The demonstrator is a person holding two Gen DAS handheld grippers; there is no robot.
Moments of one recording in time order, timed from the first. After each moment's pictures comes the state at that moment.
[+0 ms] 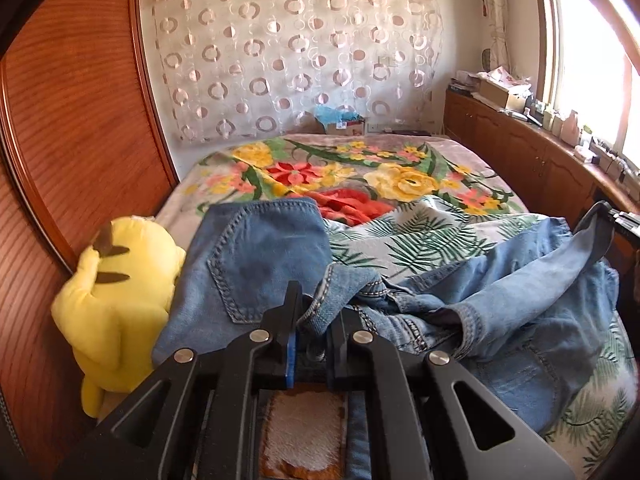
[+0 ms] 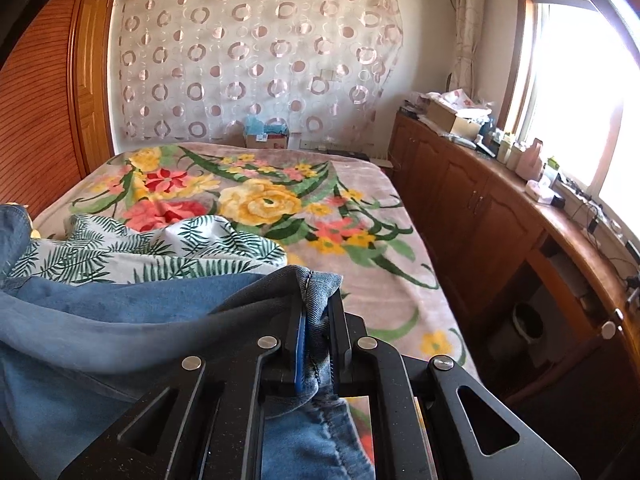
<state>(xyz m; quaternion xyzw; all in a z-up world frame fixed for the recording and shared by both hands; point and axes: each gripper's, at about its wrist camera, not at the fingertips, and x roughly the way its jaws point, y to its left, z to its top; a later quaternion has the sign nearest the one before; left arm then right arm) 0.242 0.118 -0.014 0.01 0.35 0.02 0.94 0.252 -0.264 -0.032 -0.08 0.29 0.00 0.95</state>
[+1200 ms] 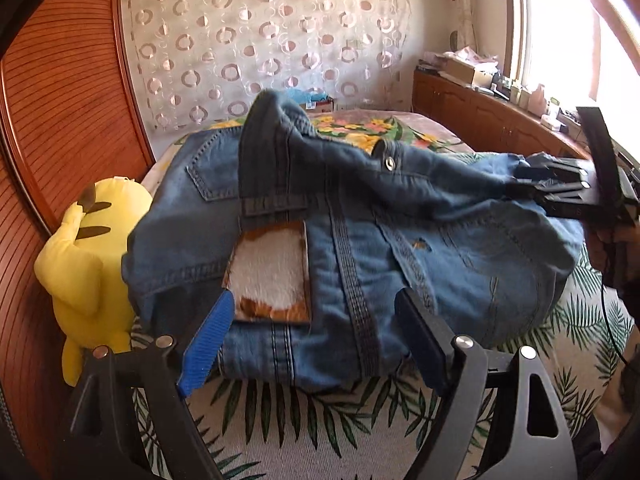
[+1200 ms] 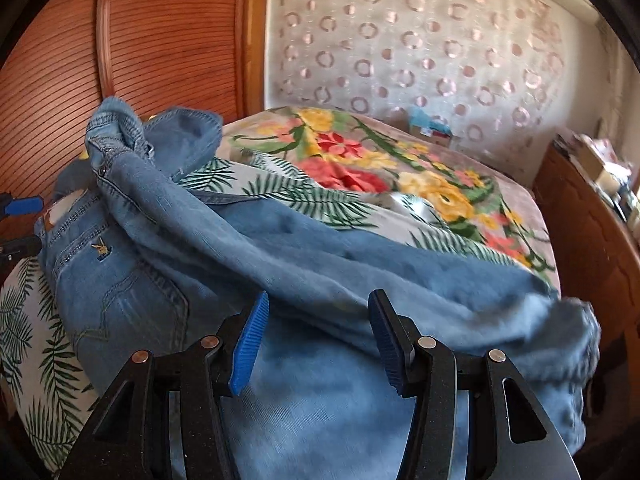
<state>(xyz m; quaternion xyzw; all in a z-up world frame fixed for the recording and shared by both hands) 0.158 0.104 -0.070 0.03 0.36 -0.03 0.93 0.199 -0.157 -0.068 -0.16 0.31 0.25 0.90</state>
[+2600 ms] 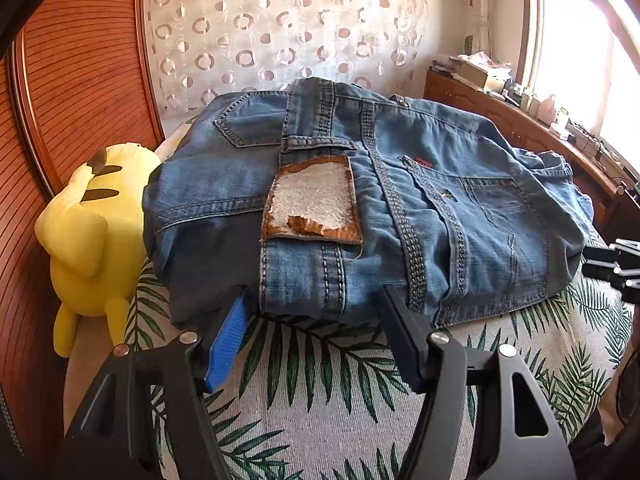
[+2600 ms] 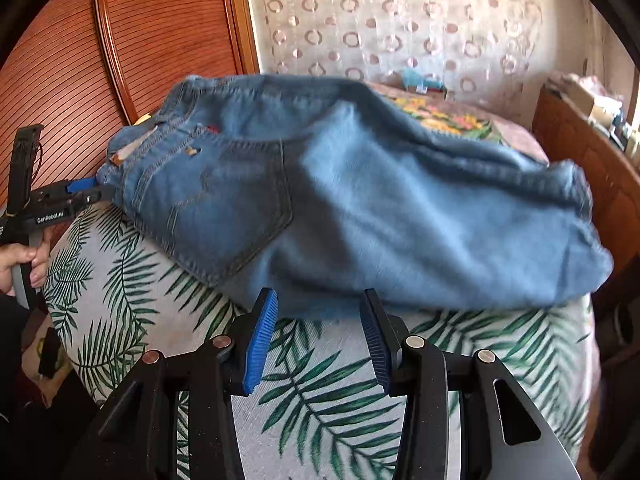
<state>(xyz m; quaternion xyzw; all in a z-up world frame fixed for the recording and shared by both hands) 0.138 0.132 -0.097 -0.01 0.37 -0.02 0.93 0.106 -0.241 -0.077 -0.08 0.37 0.24 0.90</state>
